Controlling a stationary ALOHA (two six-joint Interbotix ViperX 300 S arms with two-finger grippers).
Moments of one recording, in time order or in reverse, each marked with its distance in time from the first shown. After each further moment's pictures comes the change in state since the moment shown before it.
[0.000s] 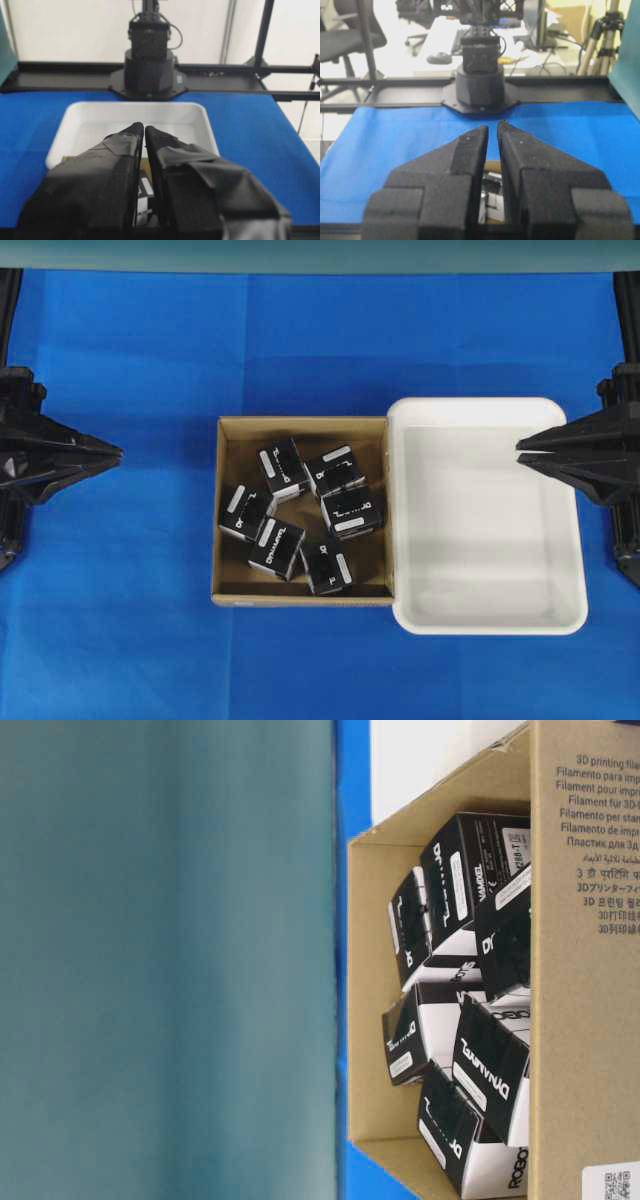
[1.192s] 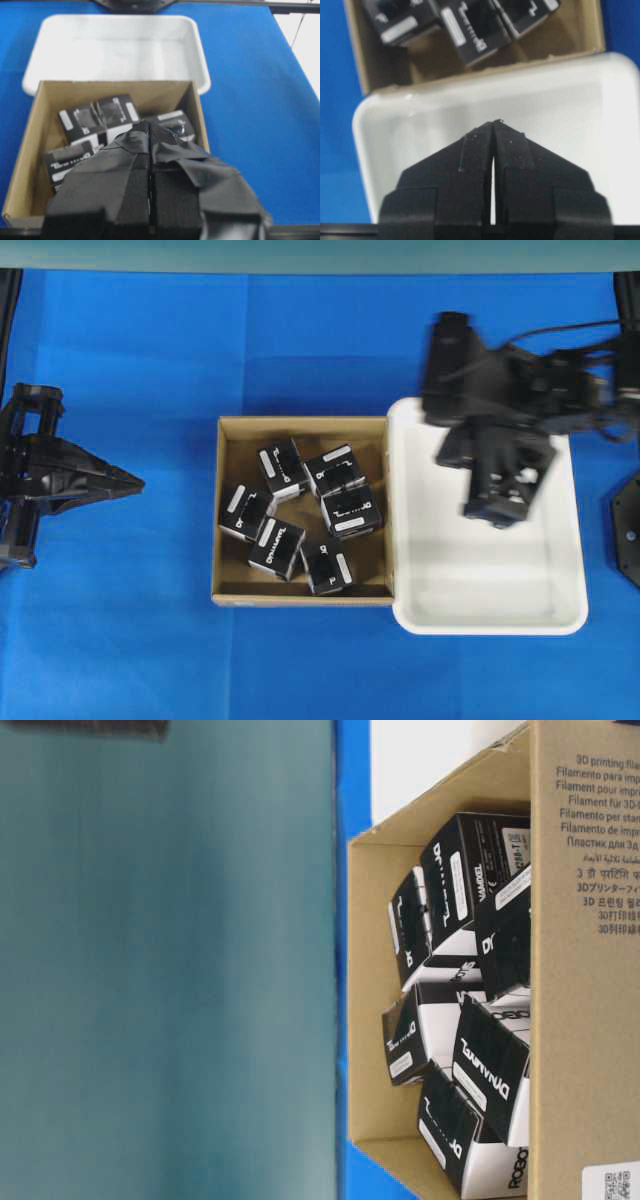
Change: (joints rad) left arm -0.035 0.069 -0.089 0.011 0.304 -0.038; right arm -0.107 0.690 -0.765 0.064 1.290 -0.005
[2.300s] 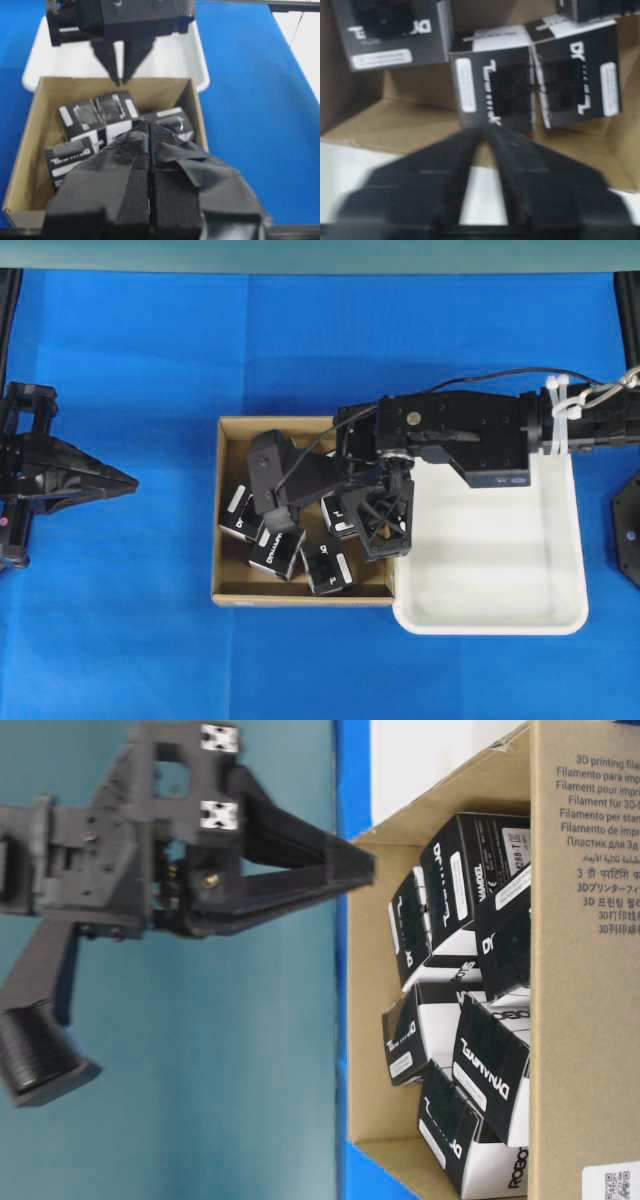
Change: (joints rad) left arm -0.002 -0.026 -0.002 0.000 0.031 -0.008; right arm 0.064 0.485 -0.256 -0.009 0.084 -0.288
